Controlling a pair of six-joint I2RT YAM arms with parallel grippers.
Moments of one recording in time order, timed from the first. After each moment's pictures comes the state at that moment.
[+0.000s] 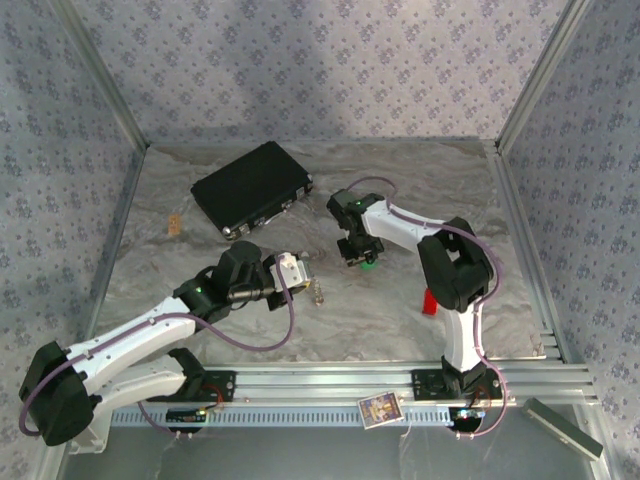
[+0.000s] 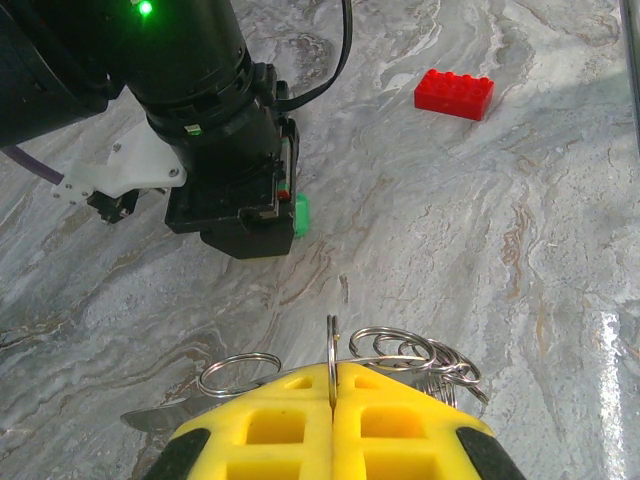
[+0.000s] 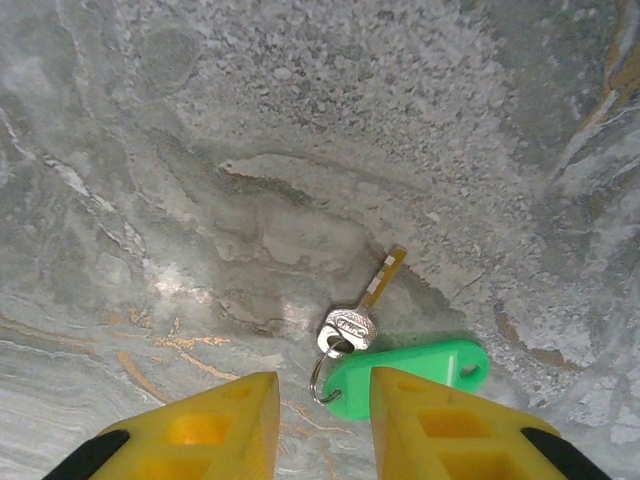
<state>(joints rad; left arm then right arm) -0.83 0.98 0.61 -0.14 0.29 0.40 0.62 1.98 1.43 -0.95 0.09 0.29</state>
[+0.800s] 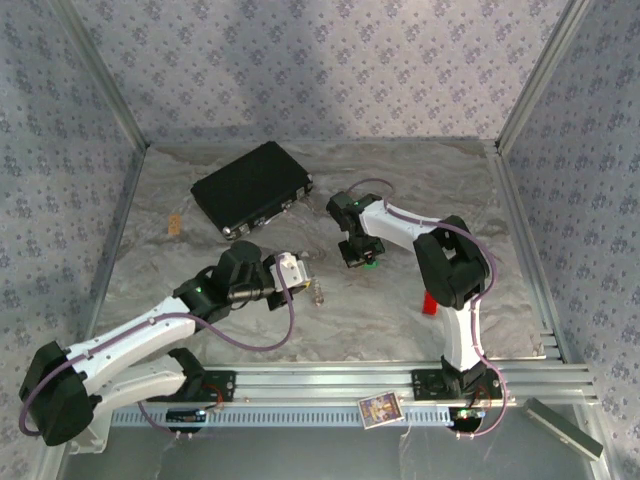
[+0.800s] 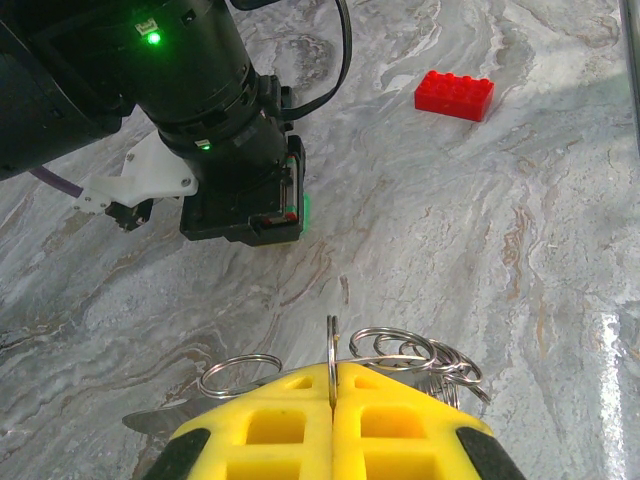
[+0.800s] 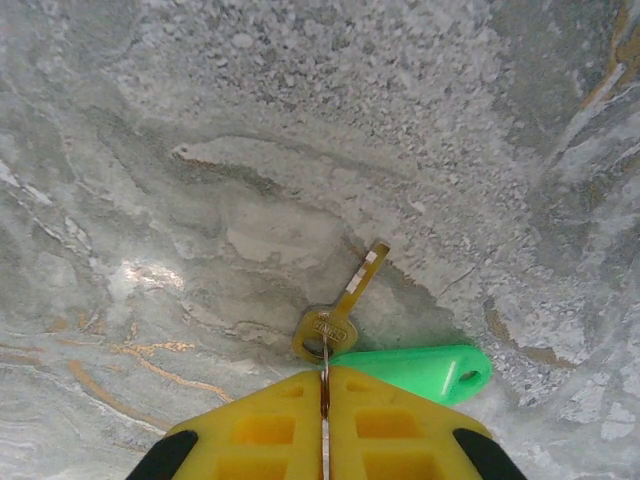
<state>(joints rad) -0.83 0.98 0.61 -0.14 0.29 0.40 0.62 2.00 1.44 -0.98 0.11 0.29</state>
